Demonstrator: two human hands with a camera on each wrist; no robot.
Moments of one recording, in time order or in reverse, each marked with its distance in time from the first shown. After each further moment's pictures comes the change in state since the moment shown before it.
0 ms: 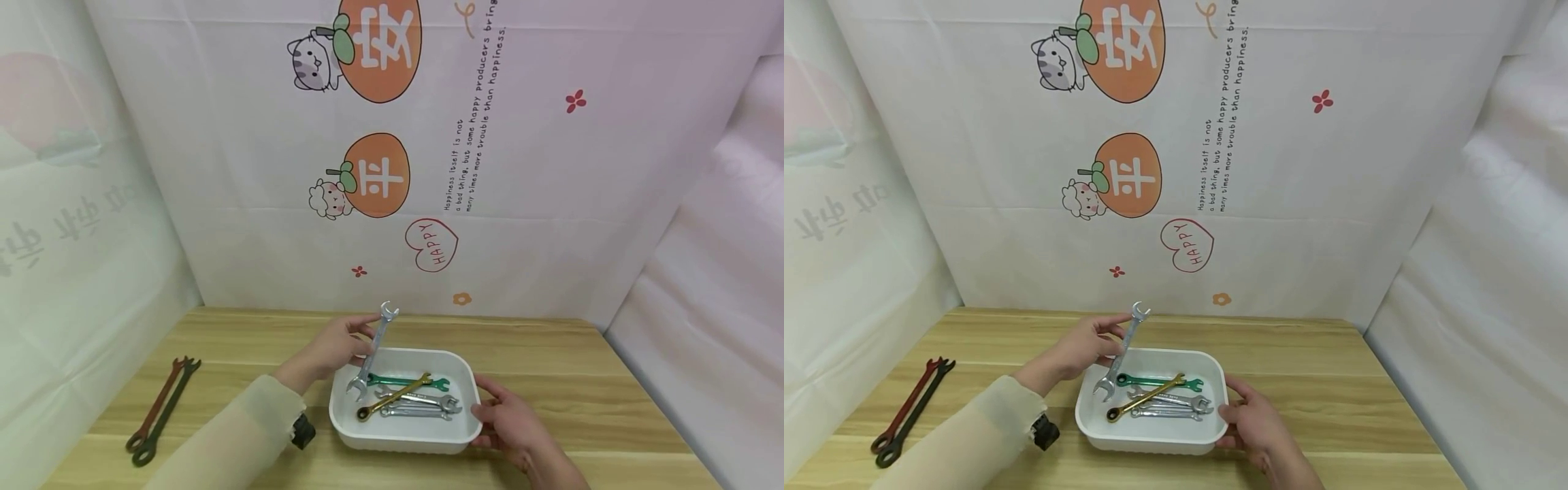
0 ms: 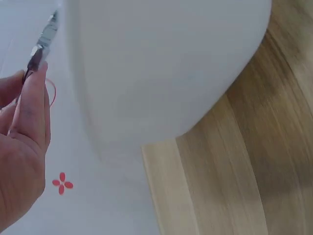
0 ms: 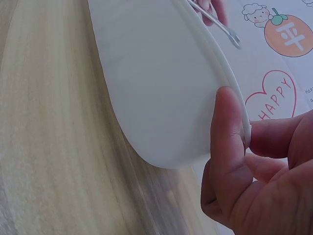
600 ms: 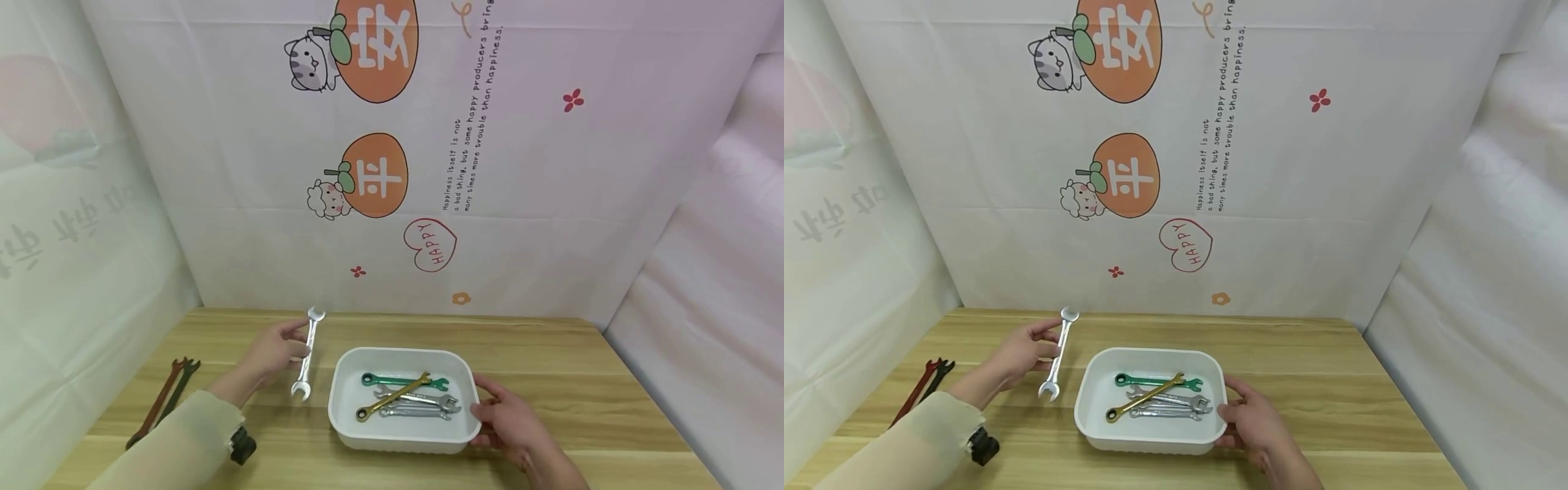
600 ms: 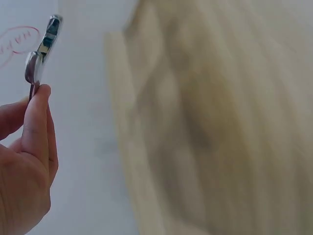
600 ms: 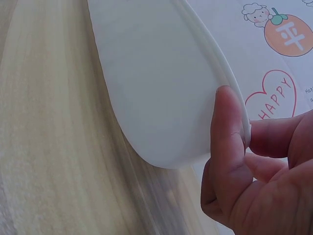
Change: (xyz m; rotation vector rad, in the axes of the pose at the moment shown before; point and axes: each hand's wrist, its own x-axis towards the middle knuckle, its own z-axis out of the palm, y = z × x) left_hand -0.041 -0.035 -0.078 -0.031 0.255 -0.061; right_hand 0.002 0.002 -0.002 0.010 -0.008 -0.006
